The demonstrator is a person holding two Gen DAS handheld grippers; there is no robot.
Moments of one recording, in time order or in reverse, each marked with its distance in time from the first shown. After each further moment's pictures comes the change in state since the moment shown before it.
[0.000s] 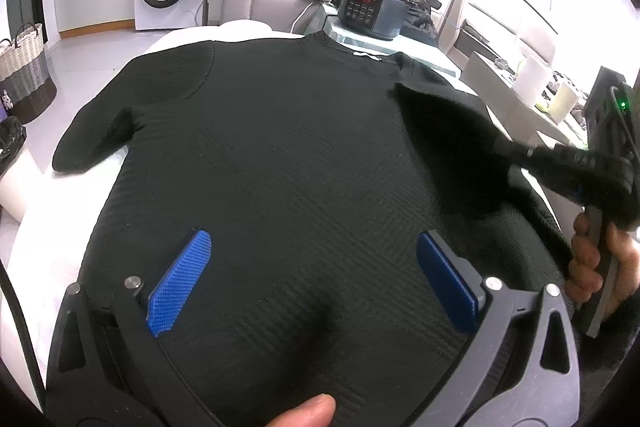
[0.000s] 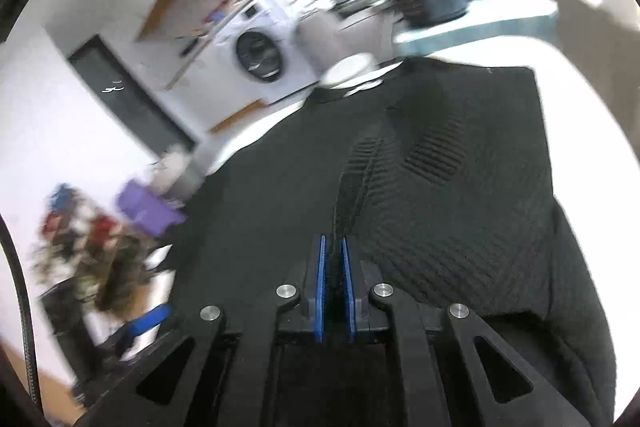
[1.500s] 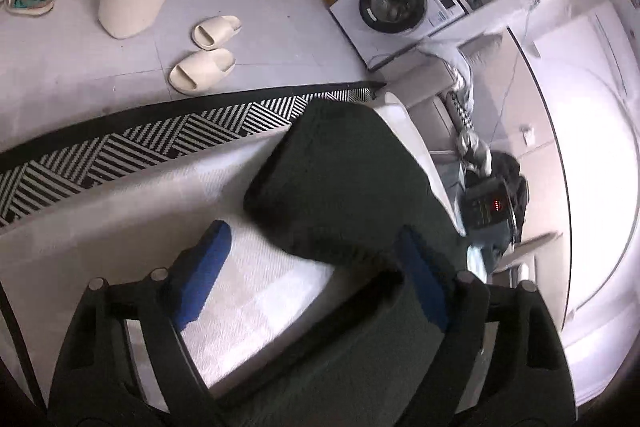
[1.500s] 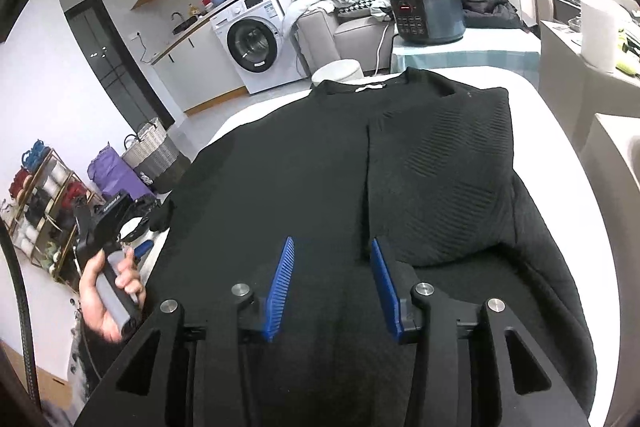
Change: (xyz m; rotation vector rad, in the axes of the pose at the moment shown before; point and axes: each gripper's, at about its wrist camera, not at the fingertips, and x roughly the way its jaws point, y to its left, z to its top) left arm 0.007 0.265 0.011 -0.974 -0.246 0.101; right arm -0.055 0.081 -0.050 -0.118 -0.042 -0.181
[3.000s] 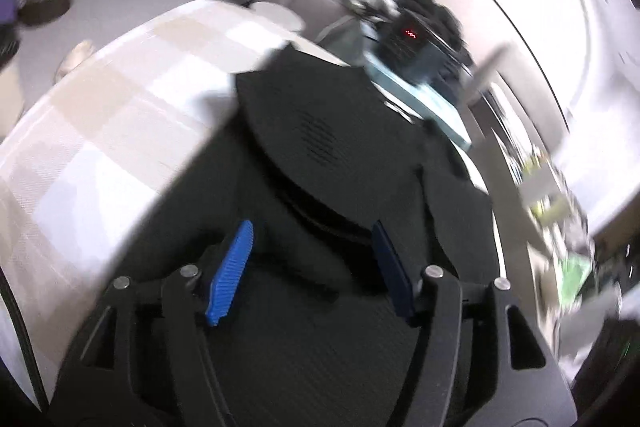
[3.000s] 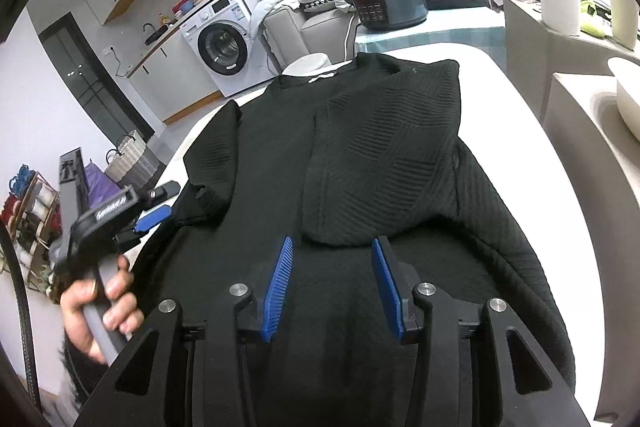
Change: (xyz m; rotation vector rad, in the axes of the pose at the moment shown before) left arm 0.049 -0.168 -0.120 0.575 0.289 -0.123; right arm -0.023 -0.039 -0.019 0.097 0.021 -0.056
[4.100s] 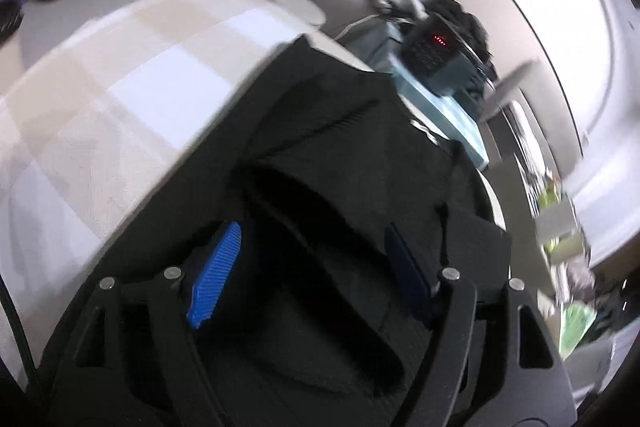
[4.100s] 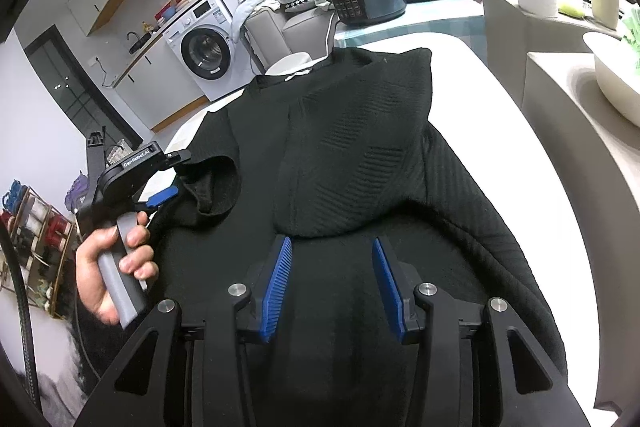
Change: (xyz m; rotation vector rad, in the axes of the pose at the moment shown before) left arm 0.058 0.020 0.034 -0.079 0.019 0.041; right arm -0.009 -0.018 -0.009 0.059 0.009 -0.039
